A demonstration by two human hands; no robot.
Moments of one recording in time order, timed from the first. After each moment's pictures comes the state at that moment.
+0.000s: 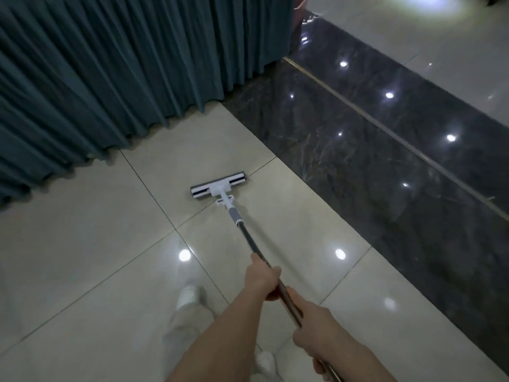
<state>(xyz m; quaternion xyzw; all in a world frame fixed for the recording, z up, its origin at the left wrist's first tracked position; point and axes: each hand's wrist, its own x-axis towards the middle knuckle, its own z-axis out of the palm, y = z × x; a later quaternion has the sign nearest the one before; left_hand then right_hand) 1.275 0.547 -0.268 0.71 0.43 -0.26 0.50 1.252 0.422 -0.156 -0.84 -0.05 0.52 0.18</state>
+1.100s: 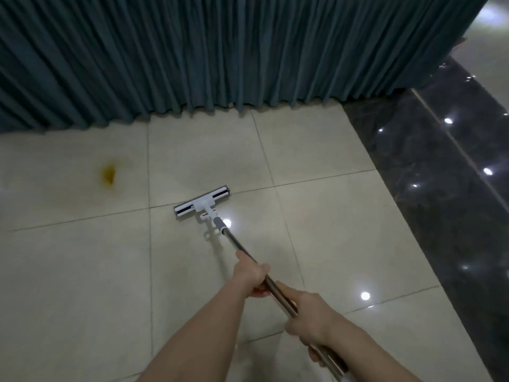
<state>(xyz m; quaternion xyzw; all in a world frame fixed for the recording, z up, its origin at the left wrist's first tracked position) 0.827 0.727 -0.215 0.47 0.61 -0.10 0.63 0.884 0.598 -0.099 -0.78 -0.27 0.56 0.10</state>
